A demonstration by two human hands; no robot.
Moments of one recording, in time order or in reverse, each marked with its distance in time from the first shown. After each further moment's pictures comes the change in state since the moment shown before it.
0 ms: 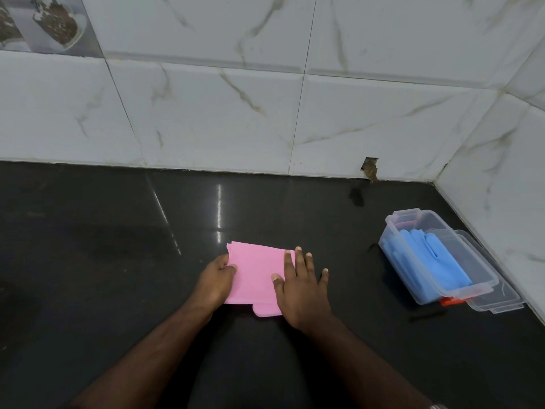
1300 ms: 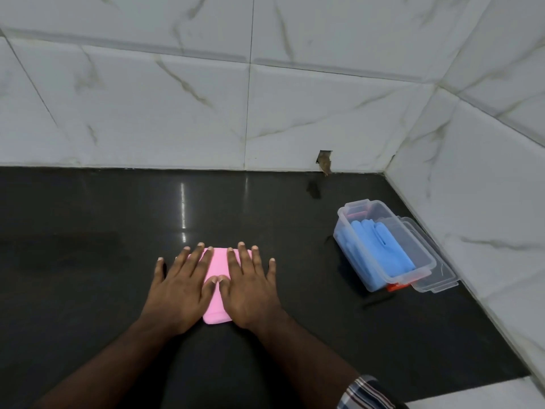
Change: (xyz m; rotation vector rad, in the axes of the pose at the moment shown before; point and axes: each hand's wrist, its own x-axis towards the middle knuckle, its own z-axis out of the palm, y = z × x) left_hand 0.027 -0.043 0.026 1.122 0.036 0.603; right_hand 0.009 0.001 0.009 0.022 0.101 -0.127
